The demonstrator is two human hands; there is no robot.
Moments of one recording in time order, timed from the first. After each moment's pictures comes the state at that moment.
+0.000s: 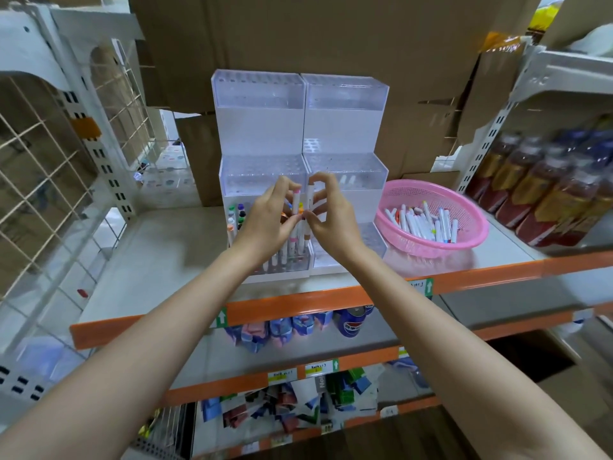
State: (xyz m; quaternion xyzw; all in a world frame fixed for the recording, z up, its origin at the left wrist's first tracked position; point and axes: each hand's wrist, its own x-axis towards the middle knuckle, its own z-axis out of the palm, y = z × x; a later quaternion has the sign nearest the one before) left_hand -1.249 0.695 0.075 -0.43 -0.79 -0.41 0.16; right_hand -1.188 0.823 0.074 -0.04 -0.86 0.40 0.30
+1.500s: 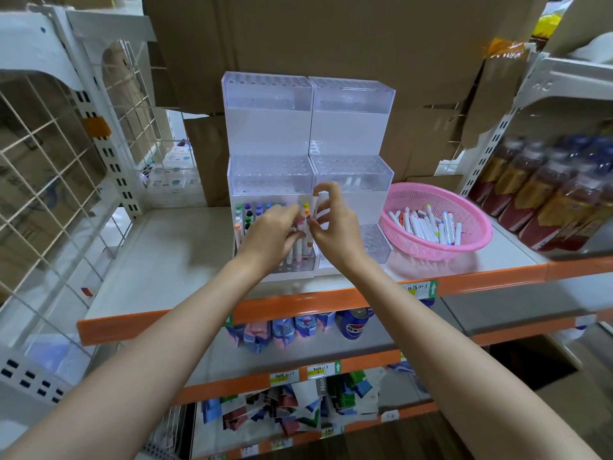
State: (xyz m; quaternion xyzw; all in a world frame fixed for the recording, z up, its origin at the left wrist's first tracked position) left_hand -1.251 0.684 0.050 -0.44 -0.82 -0.31 0.19; right_hand -1.184 0.812 0.064 -0.06 -0.87 0.38 0.31
